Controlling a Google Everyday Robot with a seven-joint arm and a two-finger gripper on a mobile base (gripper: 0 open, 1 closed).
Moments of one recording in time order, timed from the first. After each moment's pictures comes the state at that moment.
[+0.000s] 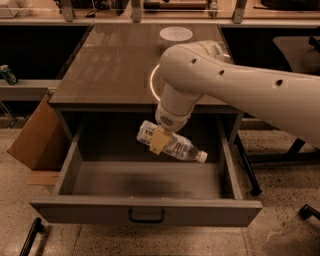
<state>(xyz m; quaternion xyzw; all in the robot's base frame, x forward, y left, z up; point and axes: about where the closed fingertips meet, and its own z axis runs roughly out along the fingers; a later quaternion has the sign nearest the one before) 0.551 -0.018 0.753 -0.51 0.85 0.06 0.11</state>
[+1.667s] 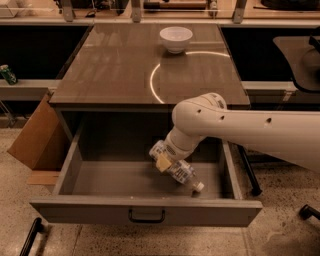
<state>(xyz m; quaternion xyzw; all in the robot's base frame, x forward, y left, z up) 0.550 -0.042 0.638 -0.36 0.92 0.09 0.13</state>
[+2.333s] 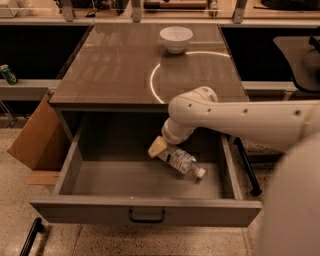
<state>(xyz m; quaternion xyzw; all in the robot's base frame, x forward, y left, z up) 0.631 -0.039 0.623 -0.32 0.93 0.06 0.18</state>
